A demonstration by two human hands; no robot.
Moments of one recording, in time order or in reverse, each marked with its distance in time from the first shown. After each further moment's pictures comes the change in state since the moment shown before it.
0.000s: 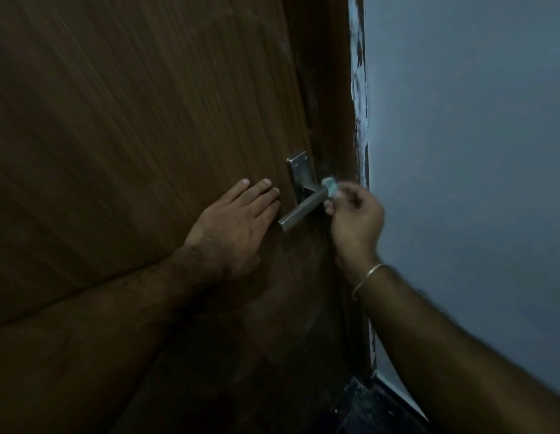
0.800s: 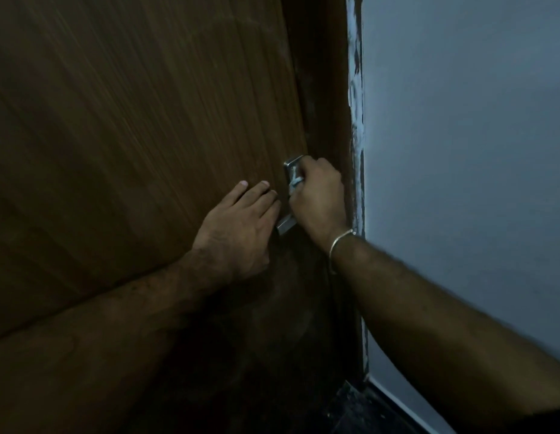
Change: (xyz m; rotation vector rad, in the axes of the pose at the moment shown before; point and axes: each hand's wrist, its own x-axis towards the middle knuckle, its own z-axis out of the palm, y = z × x) left_hand 0.007 0.011 -0.007 -0.118 0.021 -0.063; right_hand 0.005 -0.044 0.036 -0.770 -0.308 -0.583
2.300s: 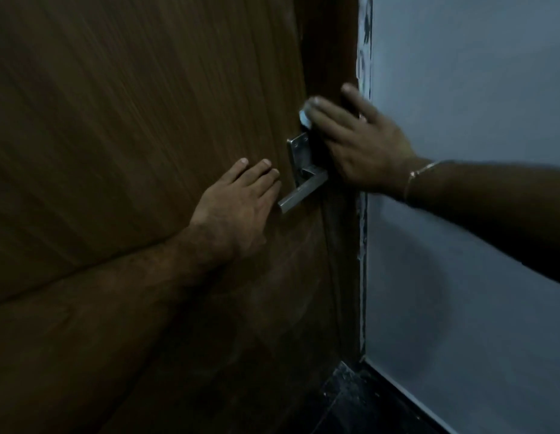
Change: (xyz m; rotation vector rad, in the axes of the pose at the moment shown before) left_hand -0.006 -0.004 0.003 0.127 -0.047 0.009; right_hand 0.042 0.046 -0.068 -1.092 -0.139 -0.940
